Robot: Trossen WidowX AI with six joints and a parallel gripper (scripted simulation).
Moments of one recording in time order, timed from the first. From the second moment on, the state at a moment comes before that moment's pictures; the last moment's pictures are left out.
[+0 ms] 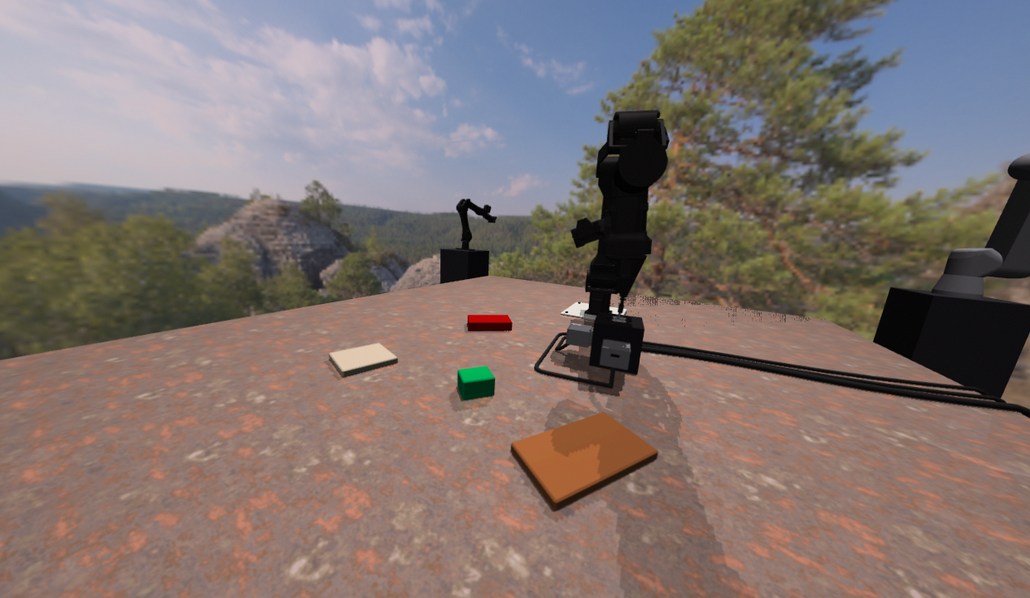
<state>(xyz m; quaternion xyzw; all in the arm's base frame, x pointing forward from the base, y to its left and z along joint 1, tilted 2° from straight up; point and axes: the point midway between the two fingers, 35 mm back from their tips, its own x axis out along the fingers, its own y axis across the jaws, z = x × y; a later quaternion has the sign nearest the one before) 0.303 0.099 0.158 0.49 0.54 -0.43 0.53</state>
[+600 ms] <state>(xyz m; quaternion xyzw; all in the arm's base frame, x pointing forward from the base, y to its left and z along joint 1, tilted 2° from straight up) 0.303 0.099 0.156 0.49 0.54 -0.43 0.53</state>
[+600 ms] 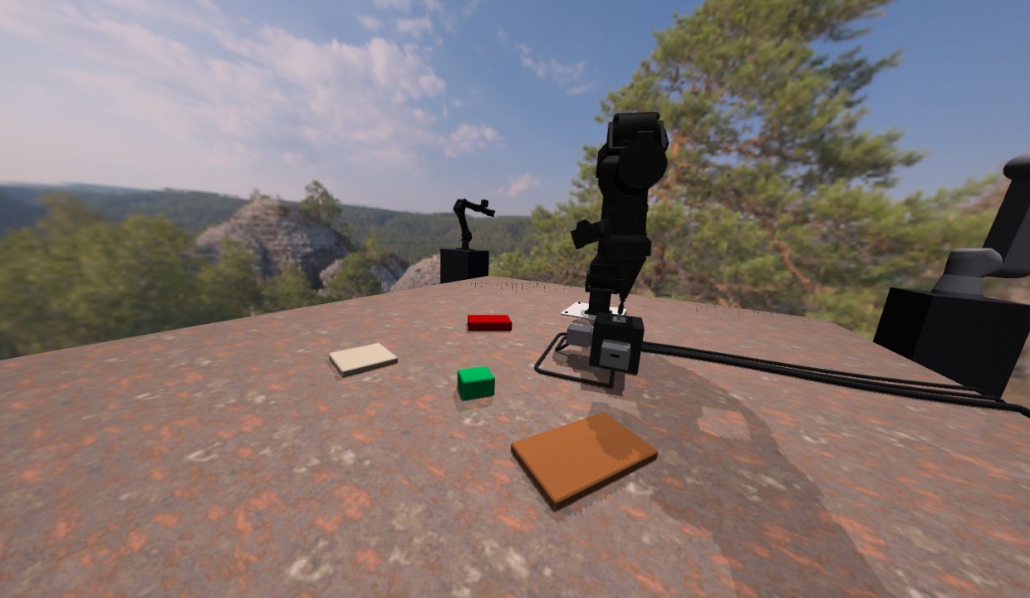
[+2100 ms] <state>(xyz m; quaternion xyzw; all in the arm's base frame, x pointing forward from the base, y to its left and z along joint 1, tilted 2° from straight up) 0.303 0.099 0.151 0.49 0.54 -0.43 0.53</state>
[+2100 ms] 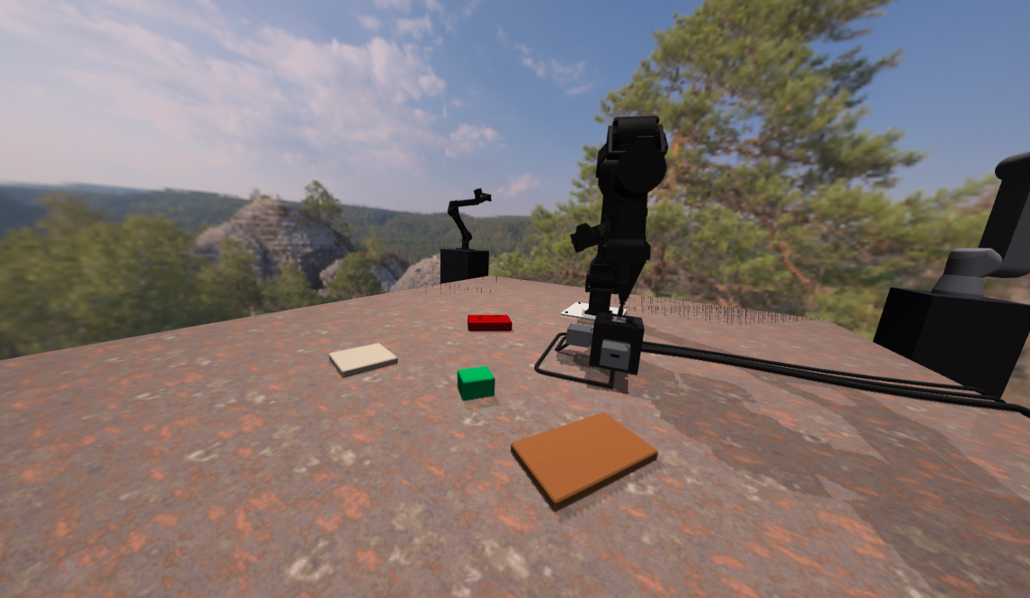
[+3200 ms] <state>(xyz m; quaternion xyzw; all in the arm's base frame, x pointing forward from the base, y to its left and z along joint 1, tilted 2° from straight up) 0.303 0.099 0.147 0.49 0.54 -0.43 0.53</state>
